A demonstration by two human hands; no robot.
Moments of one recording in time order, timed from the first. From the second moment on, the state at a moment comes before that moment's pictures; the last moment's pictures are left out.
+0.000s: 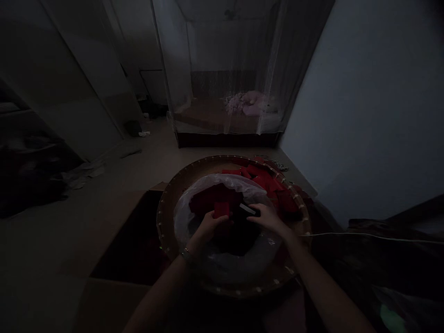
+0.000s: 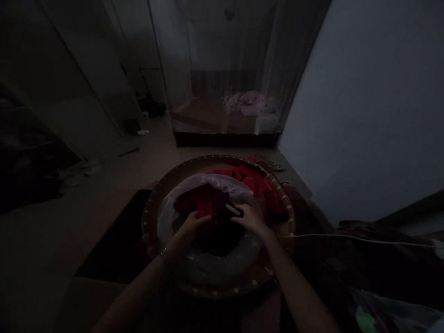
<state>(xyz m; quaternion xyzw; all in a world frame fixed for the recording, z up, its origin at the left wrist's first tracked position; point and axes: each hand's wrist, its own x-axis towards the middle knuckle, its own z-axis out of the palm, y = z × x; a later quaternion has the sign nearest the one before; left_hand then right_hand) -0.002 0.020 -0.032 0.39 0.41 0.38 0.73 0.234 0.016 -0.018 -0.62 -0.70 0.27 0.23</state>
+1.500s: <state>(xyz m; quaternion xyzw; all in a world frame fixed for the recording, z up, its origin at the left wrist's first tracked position) -0.002 0.013 -0.019 0.52 0.40 0.17 0.74 0.236 0.035 0.019 -0.58 -0.66 0.39 0.27</state>
